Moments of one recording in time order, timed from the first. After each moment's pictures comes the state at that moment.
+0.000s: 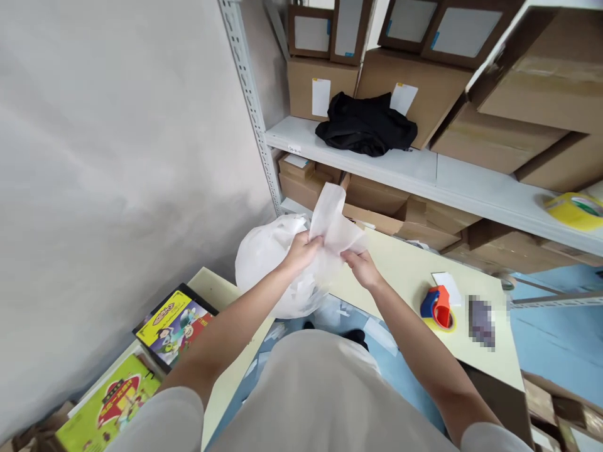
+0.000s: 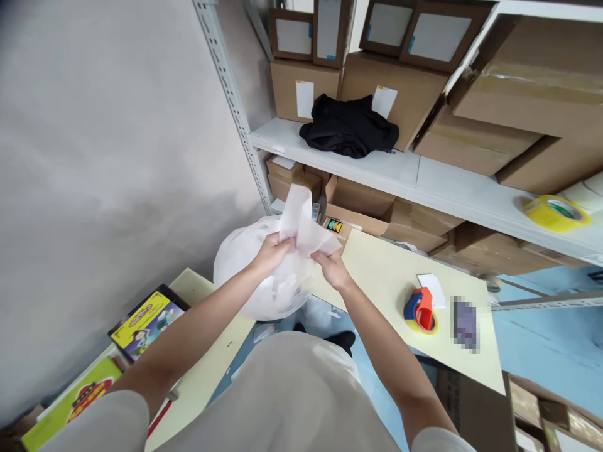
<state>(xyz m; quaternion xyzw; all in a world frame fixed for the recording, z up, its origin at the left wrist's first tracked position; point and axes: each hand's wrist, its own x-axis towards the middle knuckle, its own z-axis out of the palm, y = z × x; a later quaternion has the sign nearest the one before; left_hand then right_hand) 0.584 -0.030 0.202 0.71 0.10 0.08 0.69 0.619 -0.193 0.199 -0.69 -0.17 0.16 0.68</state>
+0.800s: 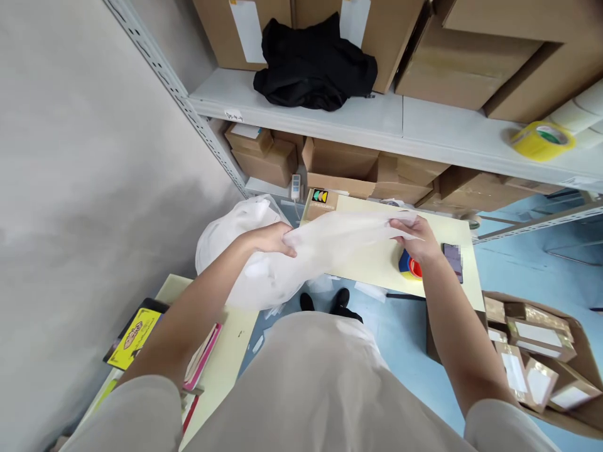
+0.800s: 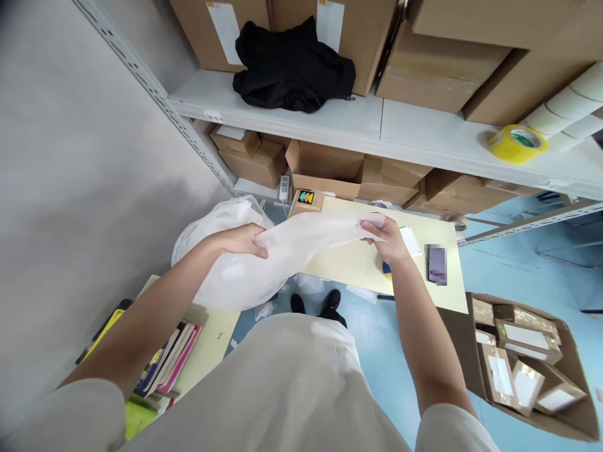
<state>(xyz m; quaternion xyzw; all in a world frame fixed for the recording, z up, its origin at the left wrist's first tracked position) 0.626 -0.007 0.203 0.86 -0.10 -0.28 0.41 0.655 -0.372 0.202 -0.74 0.00 0.06 0.67</state>
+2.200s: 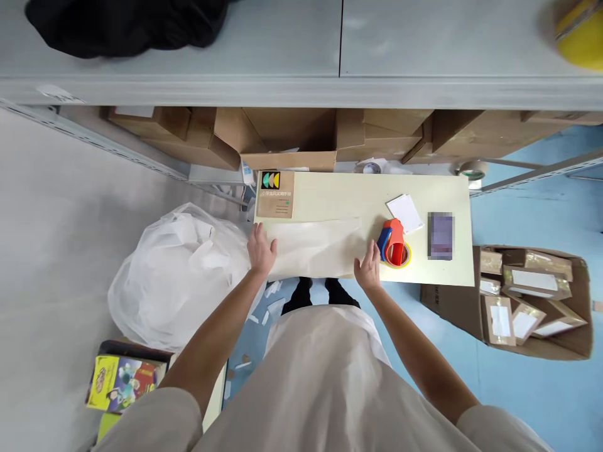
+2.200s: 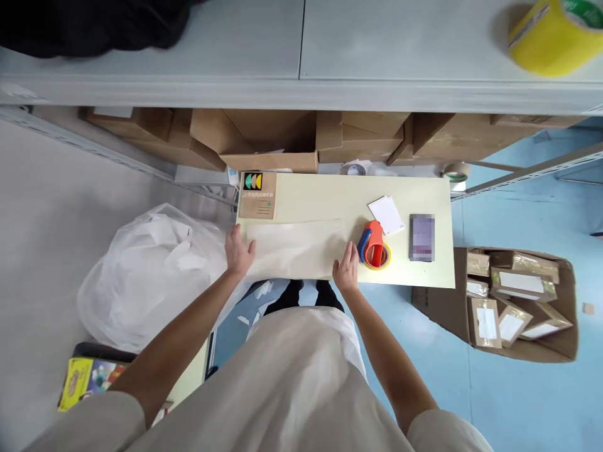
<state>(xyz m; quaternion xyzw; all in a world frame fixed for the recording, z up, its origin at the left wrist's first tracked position) 0.658 -0.124 0.001 0.98 0.07 0.02 0.21 0.594 -0.447 -0.043 -0.96 0.06 -0.01 0.28</state>
